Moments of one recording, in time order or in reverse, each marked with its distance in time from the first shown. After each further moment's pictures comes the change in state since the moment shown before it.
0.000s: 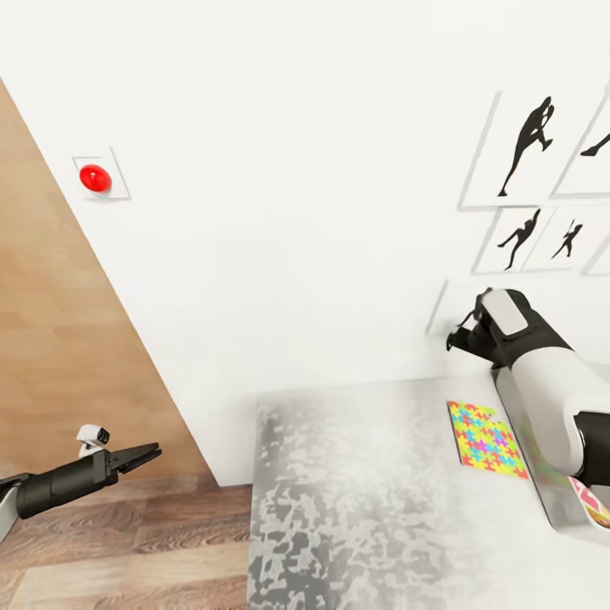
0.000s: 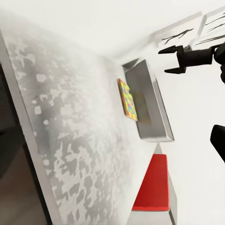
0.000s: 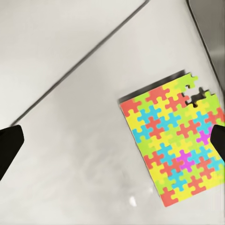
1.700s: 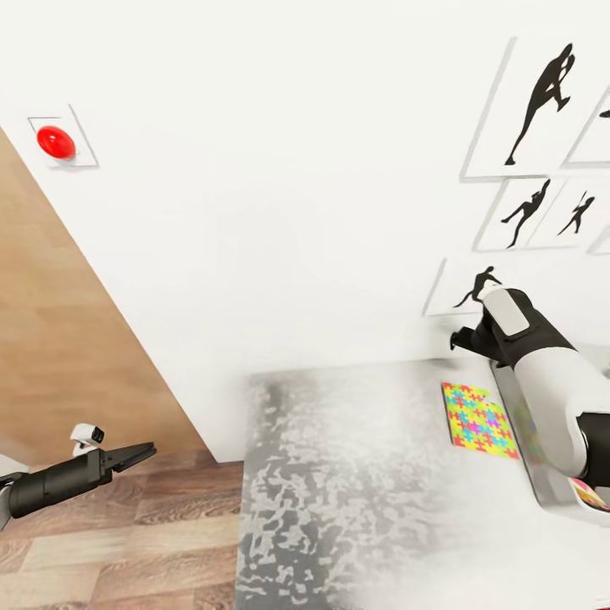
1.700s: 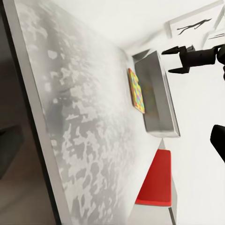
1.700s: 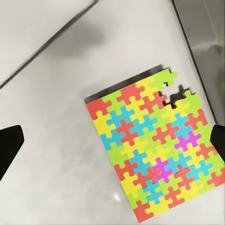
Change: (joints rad) left arm 0.000 0.020 0.004 0.000 0.001 -0.003 -0.004; right arm 0.000 -0.012 0.035 -0.006 0.001 -0.010 0.000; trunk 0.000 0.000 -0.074
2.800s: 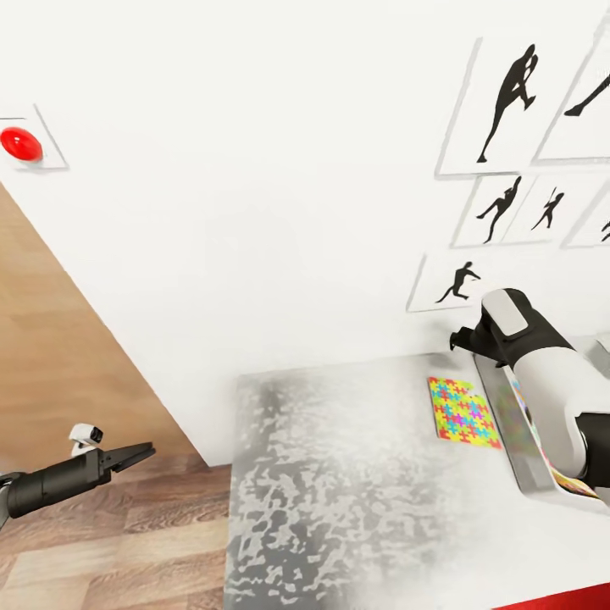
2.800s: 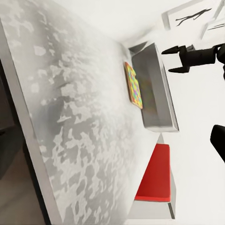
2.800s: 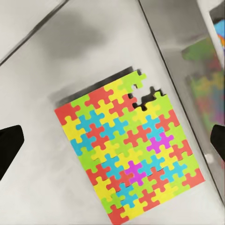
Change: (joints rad) left arm 0.000 0.005 0.000 0.000 0.000 0.000 -0.004; right arm 0.000 0.002 0.010 -0.001 0.000 0.000 0.000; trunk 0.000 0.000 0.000
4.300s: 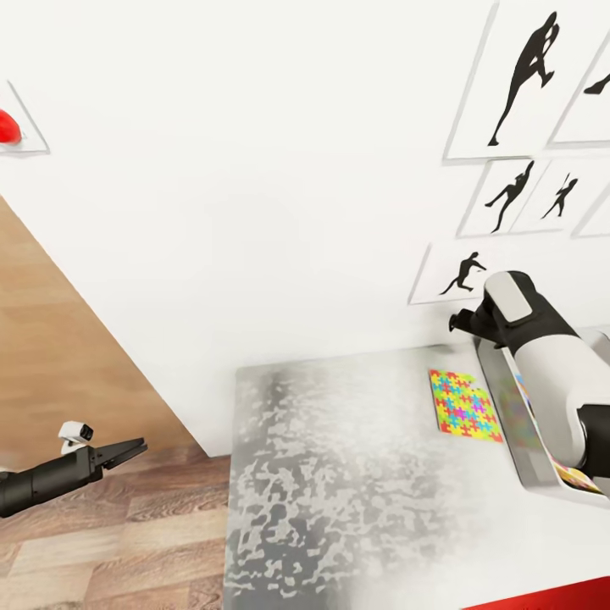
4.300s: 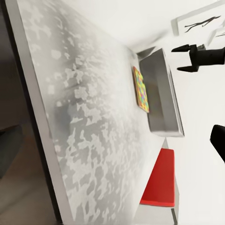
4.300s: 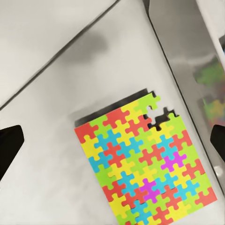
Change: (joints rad) left arm 0.002 0.012 0.037 0.001 0.000 0.000 0.000; right arm -0.039 0.006 0.001 -0.056 0.000 0.002 0.000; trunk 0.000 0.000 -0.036
